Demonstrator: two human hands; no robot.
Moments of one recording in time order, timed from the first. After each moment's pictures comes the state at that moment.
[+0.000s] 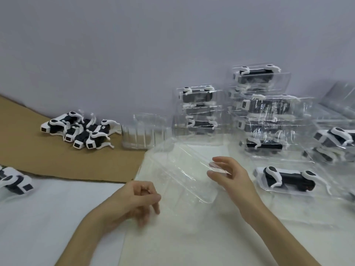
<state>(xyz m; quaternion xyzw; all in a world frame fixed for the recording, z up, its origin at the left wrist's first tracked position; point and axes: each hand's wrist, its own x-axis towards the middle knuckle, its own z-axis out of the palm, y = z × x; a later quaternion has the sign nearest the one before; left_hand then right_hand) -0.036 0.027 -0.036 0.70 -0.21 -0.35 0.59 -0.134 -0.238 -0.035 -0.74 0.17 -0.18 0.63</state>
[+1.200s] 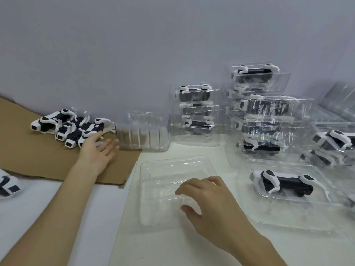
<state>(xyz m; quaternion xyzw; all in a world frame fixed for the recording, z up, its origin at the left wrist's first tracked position) 0.090 0.030 -0.012 0.48 0.10 -0.08 0.87 -0.158 -0.196 -0.022 -0.98 -0.07 -0.12 0.16</state>
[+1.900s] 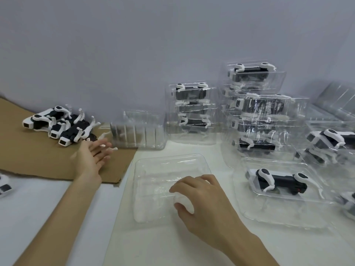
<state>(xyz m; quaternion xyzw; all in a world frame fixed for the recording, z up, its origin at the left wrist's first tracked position) 0.058 0.018 -0.031 0.57 0.11 0.05 0.81 -0.153 -0.196 -0.029 -0.97 -0.06 -0.14 0.18</state>
